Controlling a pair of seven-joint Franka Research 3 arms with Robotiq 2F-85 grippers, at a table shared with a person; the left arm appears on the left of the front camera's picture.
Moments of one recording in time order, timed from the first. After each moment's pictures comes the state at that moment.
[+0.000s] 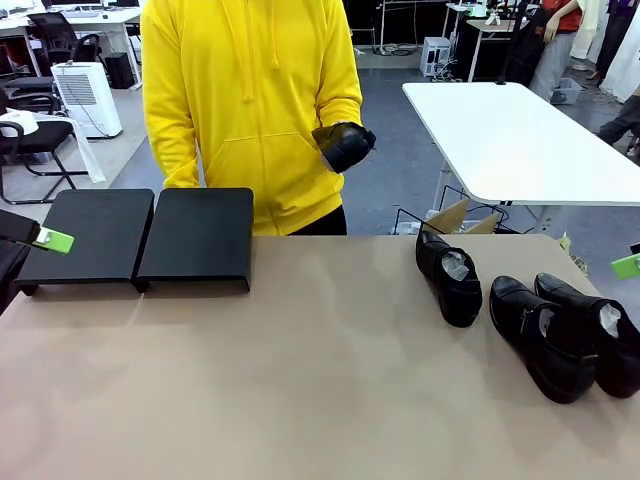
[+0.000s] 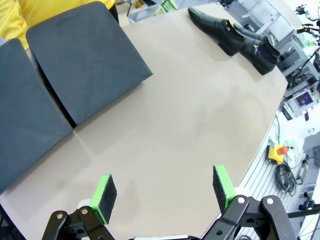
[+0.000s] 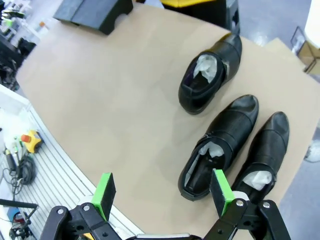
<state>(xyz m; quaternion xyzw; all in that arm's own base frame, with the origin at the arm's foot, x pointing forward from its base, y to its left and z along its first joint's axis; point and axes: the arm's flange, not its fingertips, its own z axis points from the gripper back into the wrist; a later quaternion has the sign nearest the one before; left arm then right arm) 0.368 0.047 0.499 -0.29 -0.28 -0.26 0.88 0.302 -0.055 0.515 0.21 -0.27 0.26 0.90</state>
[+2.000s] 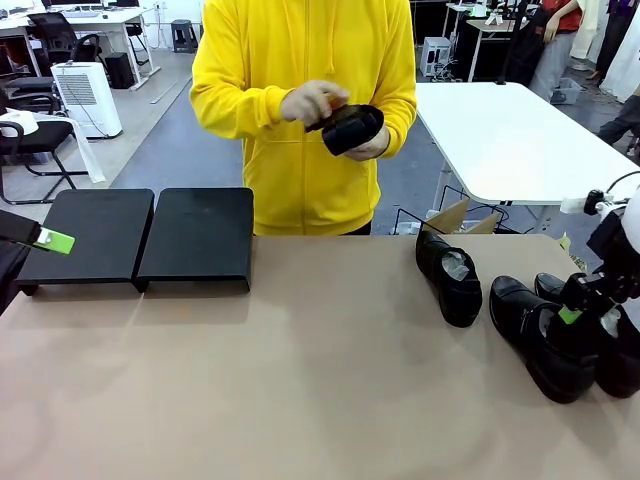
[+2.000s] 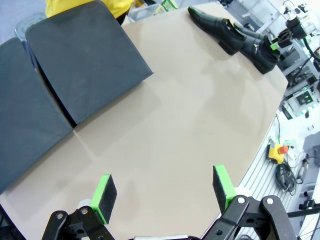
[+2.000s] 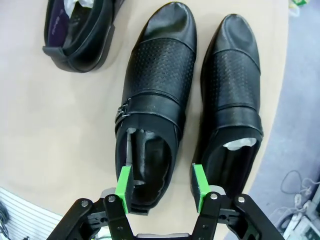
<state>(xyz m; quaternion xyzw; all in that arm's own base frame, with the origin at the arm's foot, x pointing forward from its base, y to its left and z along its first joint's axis) 0.370 0.047 0.498 -0.29 -0.28 -0.26 0.88 0.385 -0.014 0.409 0.02 -0.08 0.08 0.99</state>
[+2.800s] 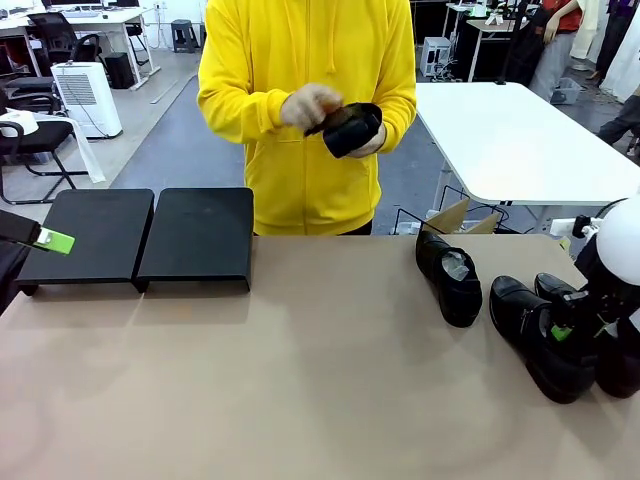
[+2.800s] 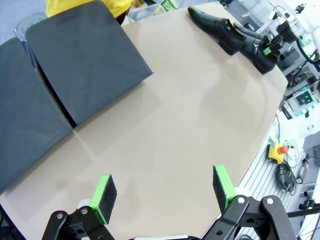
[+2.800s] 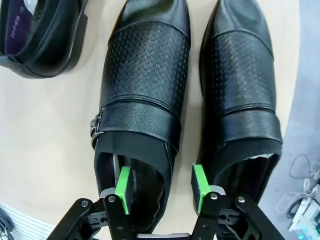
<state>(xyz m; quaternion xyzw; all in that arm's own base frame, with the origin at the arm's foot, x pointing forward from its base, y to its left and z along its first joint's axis) 0.369 0.047 0.498 -0.29 -0.28 -0.26 0.88 0.398 -0.019 0.361 0.01 -0.04 0.05 1.00</state>
